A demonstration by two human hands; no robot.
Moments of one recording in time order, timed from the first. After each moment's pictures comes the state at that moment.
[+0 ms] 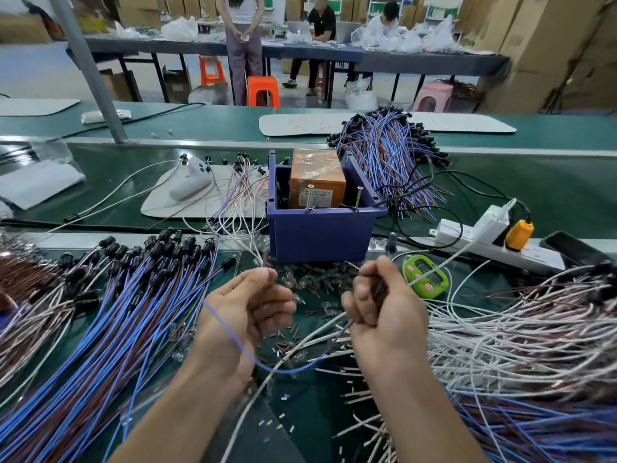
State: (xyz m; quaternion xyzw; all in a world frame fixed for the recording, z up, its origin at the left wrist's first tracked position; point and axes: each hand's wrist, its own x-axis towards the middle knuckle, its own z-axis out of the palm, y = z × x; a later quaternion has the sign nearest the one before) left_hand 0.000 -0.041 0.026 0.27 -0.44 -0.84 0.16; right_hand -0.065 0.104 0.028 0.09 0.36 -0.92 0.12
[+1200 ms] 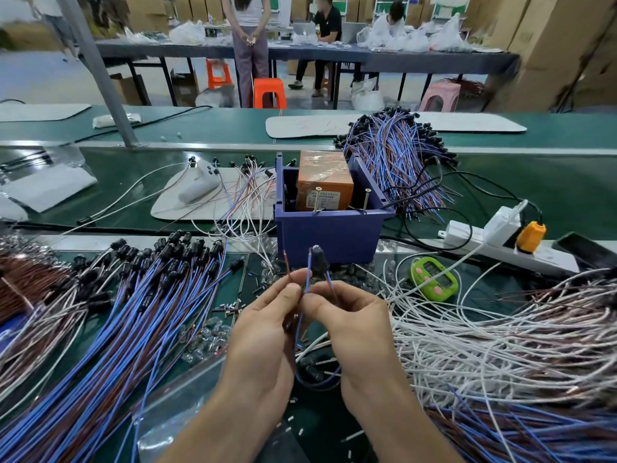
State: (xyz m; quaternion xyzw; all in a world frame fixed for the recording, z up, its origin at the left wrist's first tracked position) left_hand 0.000 -0.009 0.024 0.24 -0.37 -0.88 0.18; right_hand -0.033 0.079 0.028 -0.05 0.61 -0.78 0.15
